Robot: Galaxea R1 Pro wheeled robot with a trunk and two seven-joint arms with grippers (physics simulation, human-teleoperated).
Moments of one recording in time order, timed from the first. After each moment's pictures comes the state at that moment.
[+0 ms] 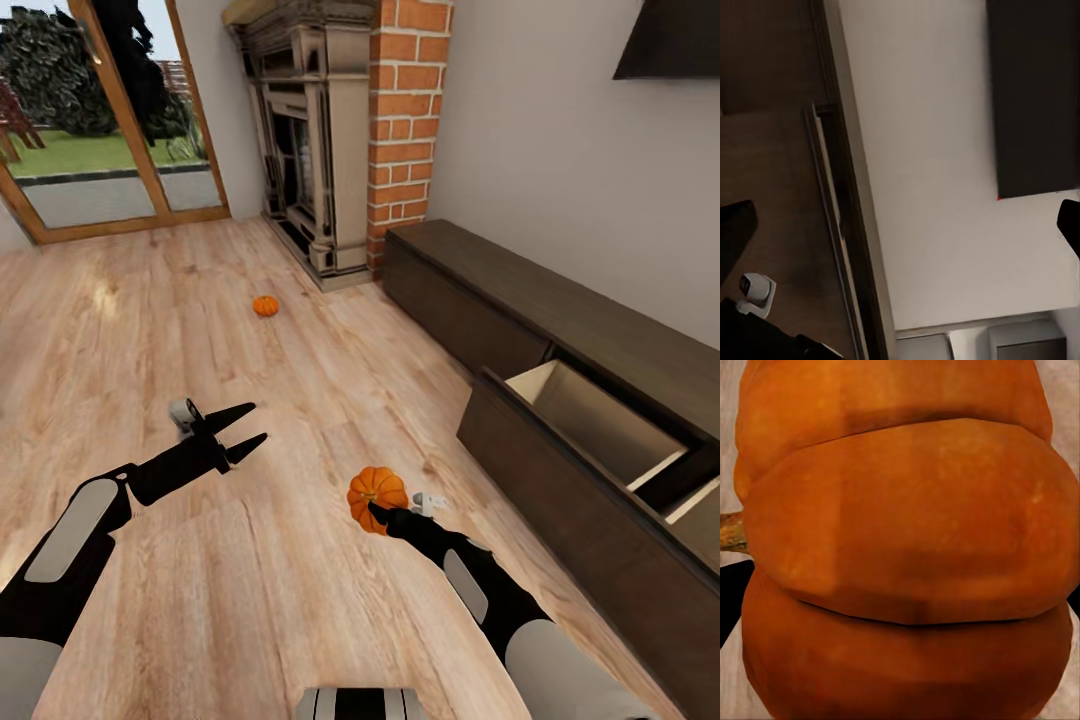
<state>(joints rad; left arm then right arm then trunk) -0.57 0.31 -0.03 -1.30 1.53 0.94 -0.38 -0.66 0.08 0.18 -0.58 -0.47 0.13 0.36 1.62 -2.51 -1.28</state>
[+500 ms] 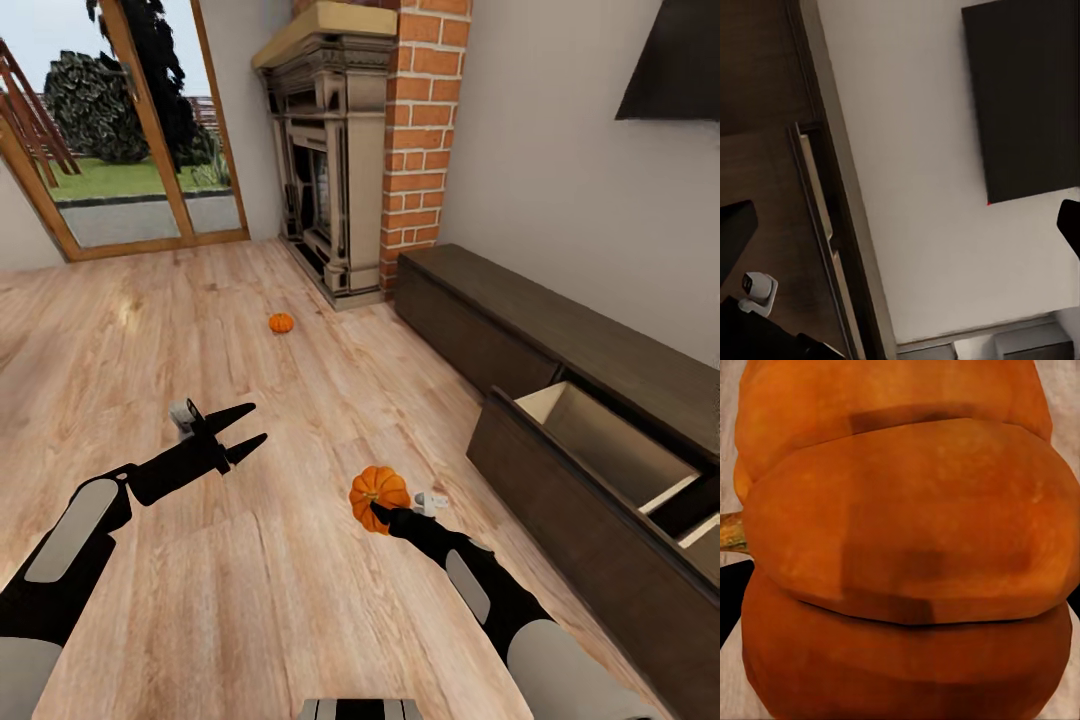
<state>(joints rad) -0.57 0.31 -0.03 -1.29 1.53 0.94 -0.38 -0.66 0.07 0.18 -0.58 -0.47 0.12 0.36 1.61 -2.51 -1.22</state>
